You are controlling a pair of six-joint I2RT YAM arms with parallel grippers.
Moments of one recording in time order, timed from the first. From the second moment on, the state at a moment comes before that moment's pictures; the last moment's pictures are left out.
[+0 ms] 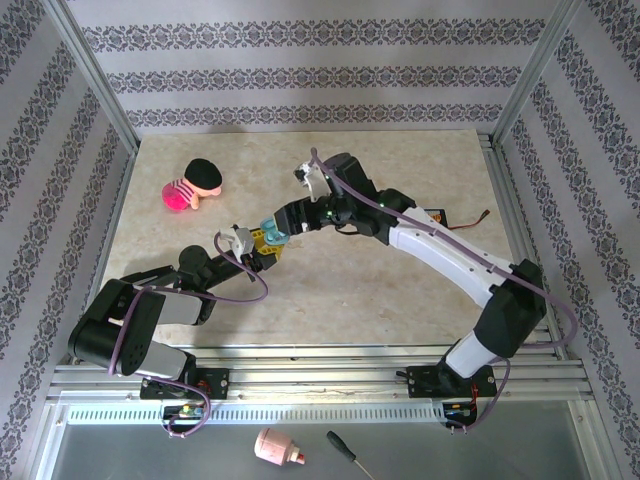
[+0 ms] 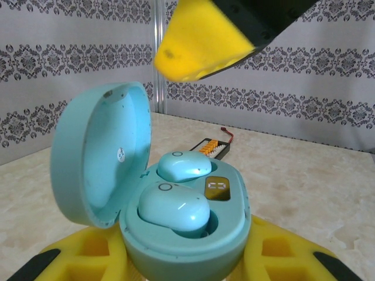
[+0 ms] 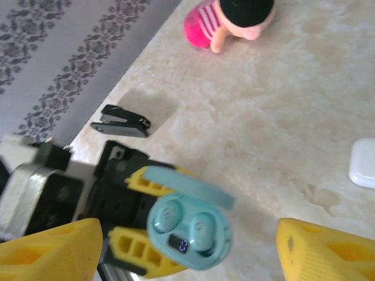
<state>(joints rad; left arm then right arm) -0.26 1.44 0.25 1.29 0.74 -0.06 0.73 1.60 1.45 -0.49 -0.37 0.39</state>
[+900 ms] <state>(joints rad) -0.26 1.43 0.25 1.29 0.71 -0.06 0.66 1.58 1.27 -0.31 -0.57 0.62</state>
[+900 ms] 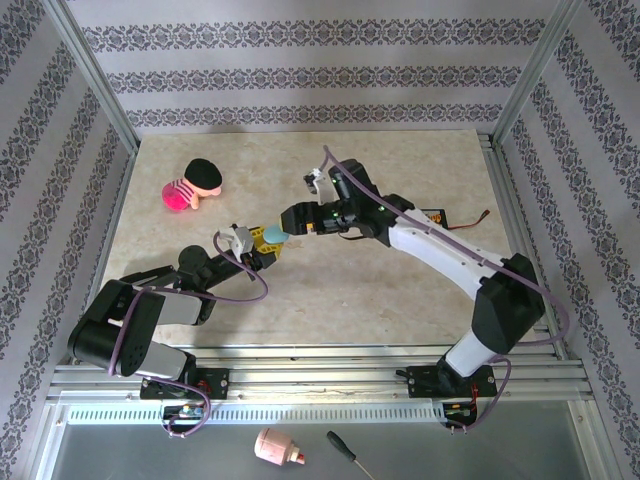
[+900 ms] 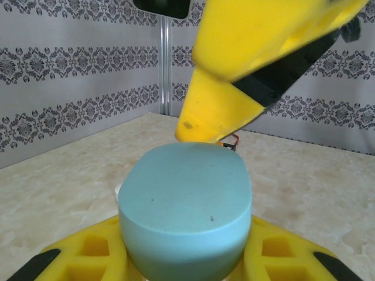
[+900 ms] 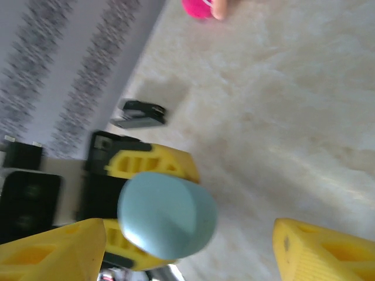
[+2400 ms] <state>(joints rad) -0.38 1.15 0.36 0.56 0.64 0.22 0.44 1.67 0.94 -0.11 -0.56 0.76</state>
